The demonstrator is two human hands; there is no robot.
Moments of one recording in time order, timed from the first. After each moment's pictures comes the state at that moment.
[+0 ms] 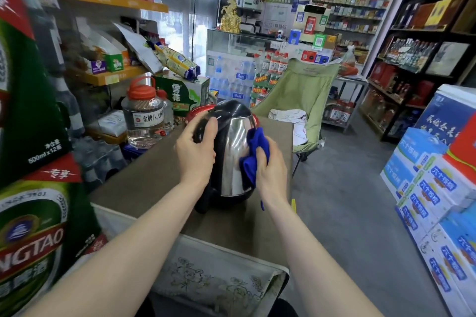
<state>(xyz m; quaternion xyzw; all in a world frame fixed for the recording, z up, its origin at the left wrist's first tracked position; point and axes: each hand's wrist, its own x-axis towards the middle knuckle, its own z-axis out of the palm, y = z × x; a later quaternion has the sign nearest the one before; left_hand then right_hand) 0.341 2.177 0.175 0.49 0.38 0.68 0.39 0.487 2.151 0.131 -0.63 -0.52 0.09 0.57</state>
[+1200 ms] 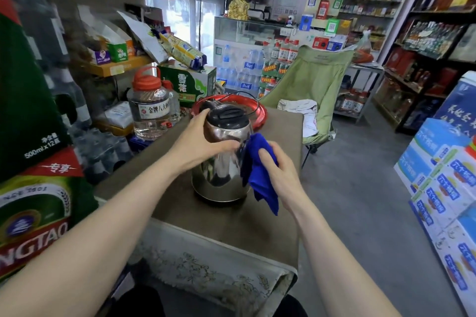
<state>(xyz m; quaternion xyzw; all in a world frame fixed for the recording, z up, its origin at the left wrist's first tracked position) 0.312 2.208 0.184 0.75 0.48 0.34 0.31 0.506 2.143 0.126 -0.54 -0.57 0.30 0.54</state>
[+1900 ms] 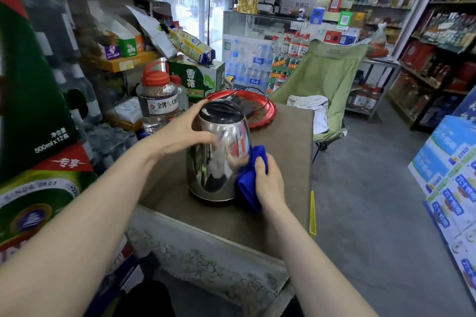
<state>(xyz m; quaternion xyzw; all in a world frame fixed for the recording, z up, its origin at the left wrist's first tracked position) 0.269 2.227 0.195 0.77 0.43 0.28 0.38 0.472 2.177 0.070 -0.64 -0.47 0.25 0.55</state>
